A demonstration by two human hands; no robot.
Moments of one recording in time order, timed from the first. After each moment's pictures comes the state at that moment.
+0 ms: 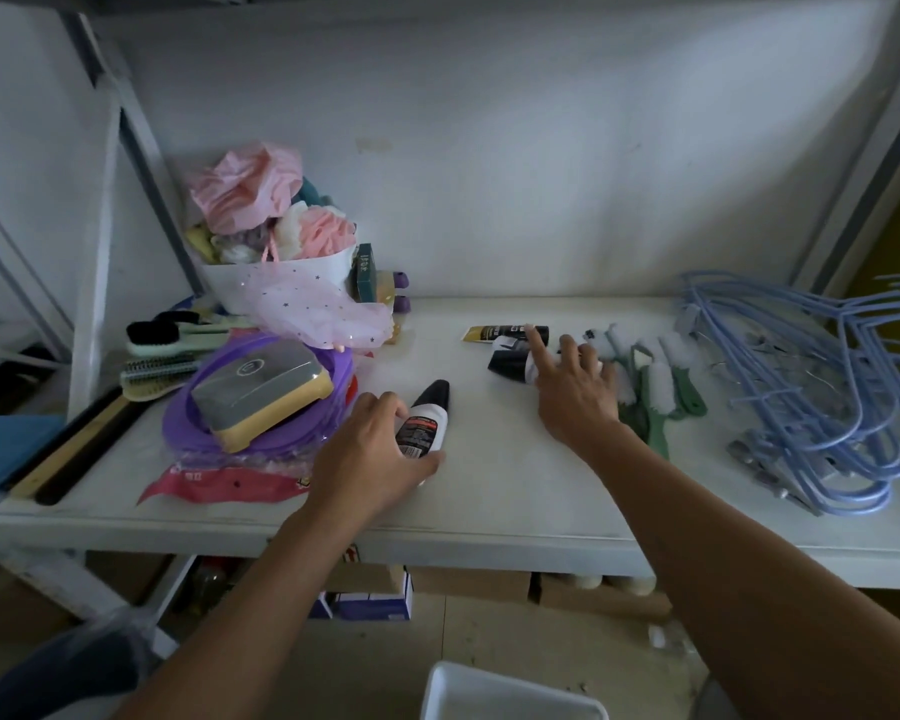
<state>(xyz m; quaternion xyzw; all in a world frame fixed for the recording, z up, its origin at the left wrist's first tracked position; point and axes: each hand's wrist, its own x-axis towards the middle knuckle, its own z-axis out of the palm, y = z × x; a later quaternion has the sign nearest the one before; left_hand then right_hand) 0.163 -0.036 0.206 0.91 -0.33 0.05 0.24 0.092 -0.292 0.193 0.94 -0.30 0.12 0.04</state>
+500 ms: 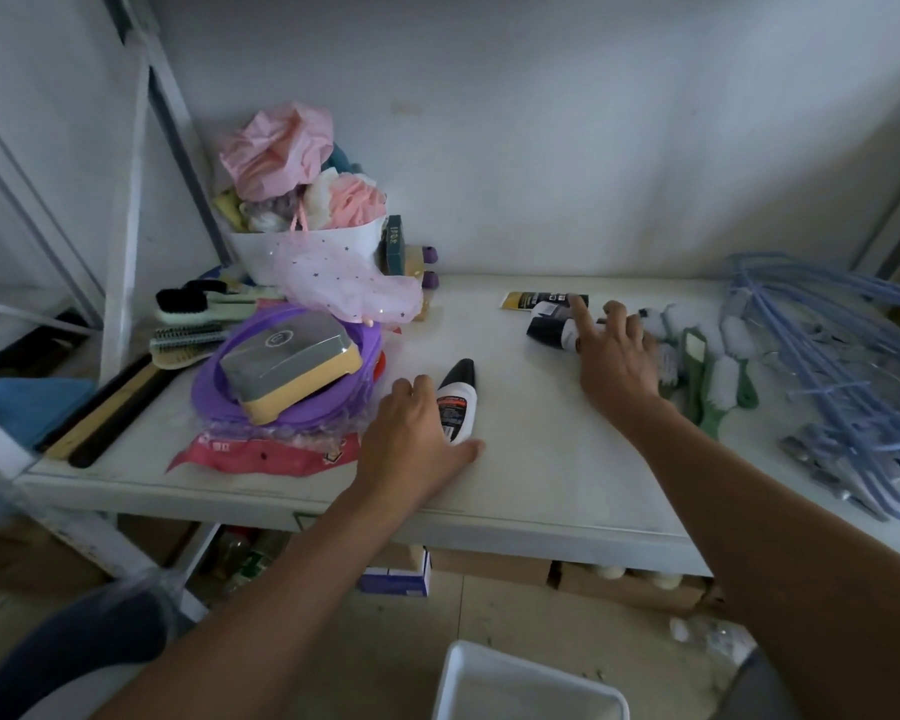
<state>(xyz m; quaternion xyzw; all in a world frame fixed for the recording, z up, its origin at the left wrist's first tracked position) 0.151 -0.046 0.205 0.93 -0.30 0.05 0.19 0.110 -0.308 0.190 0.93 -0.32 0.18 0.03</state>
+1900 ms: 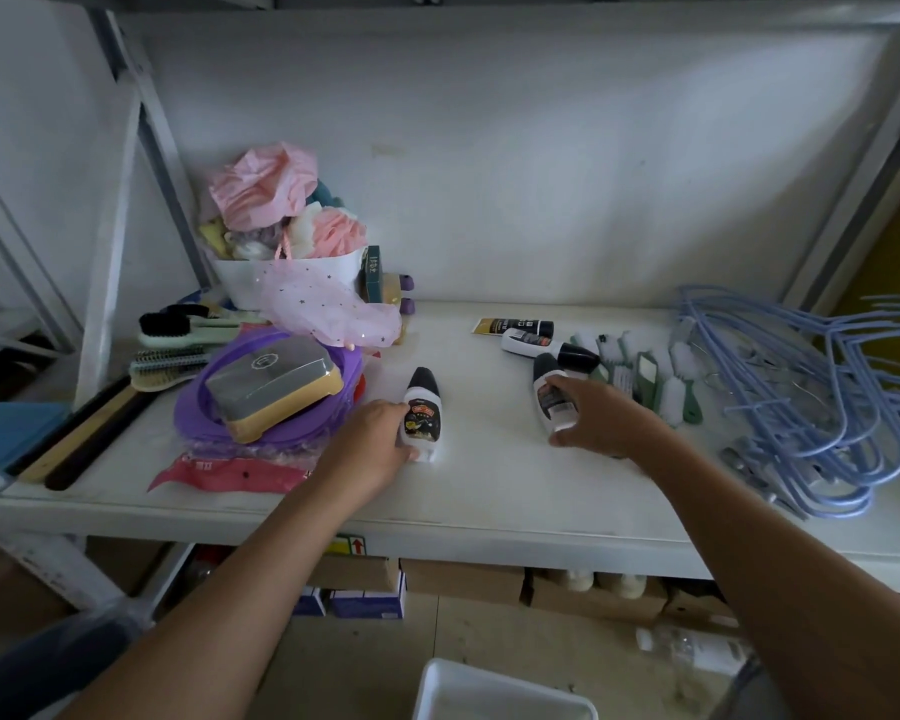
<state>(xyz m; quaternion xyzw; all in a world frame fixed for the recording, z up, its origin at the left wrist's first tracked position) 0.173 -0.029 0.221 0.90 -0.36 -0.04 0.25 0.045 -0.297 0.225 0.96 -0.21 0.01 -0.17</state>
